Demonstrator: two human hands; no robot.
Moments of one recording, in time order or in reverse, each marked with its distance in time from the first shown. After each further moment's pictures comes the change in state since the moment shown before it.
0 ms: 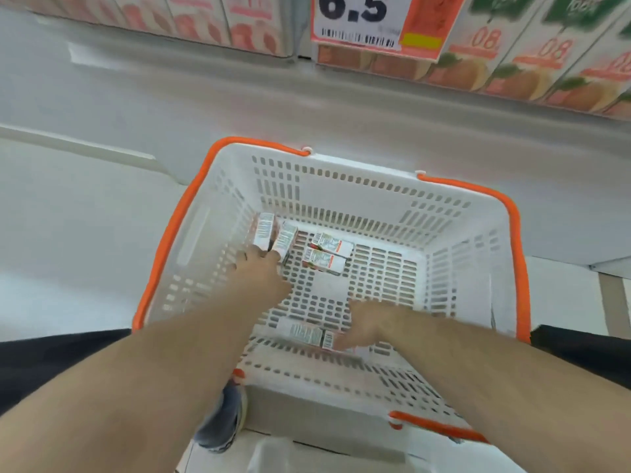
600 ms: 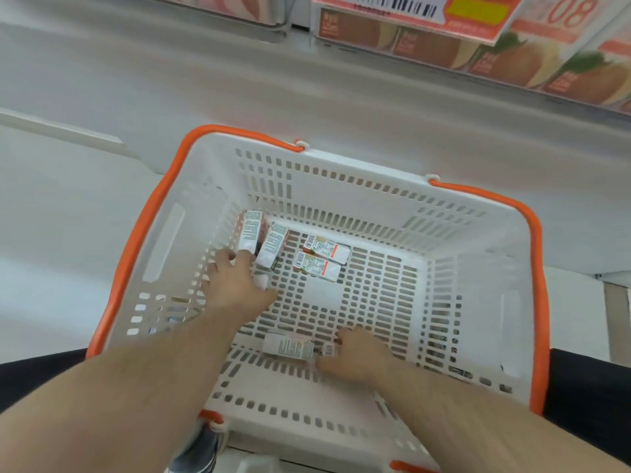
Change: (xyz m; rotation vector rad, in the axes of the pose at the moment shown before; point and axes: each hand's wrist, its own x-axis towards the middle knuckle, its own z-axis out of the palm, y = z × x) left_hand 0.024 -0.016 0.024 -0.297 0.106 -0.135; right_hand 0.020 0.000 0.041 0.279 0.172 0.025
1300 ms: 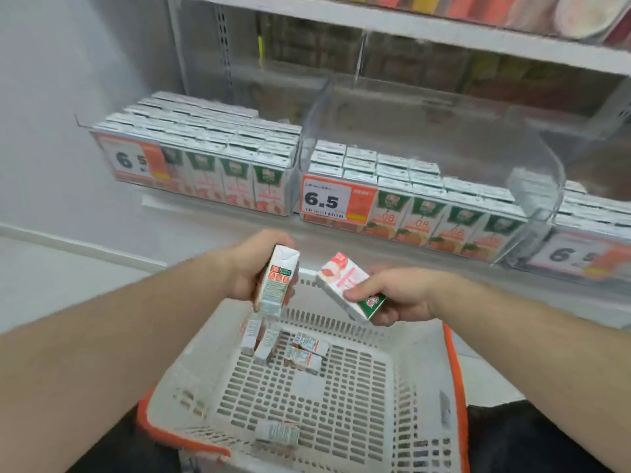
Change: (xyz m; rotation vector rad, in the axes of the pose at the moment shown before) left_hand -0.103 0.116 -0.248 -1.050 -0.623 0.117; right_hand -0.199 -0.040 -0.225 0.674 -0.092 -0.420
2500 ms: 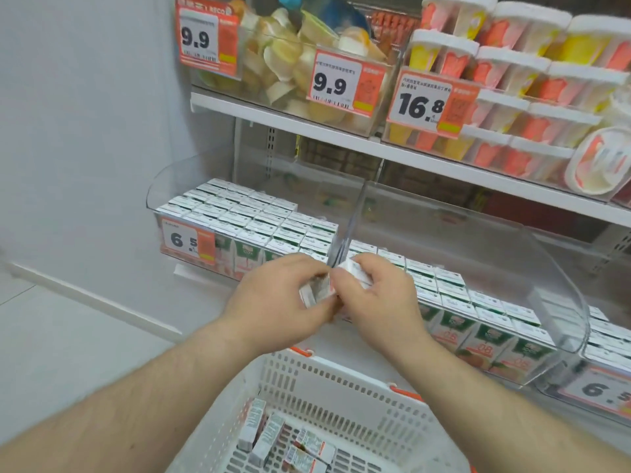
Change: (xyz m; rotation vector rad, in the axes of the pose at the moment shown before) left_hand -0.075 0.048 -0.011 0.921 0.663 1.217; right_hand -0.016 -0.129 0.072 -0.408 0.969 -0.920
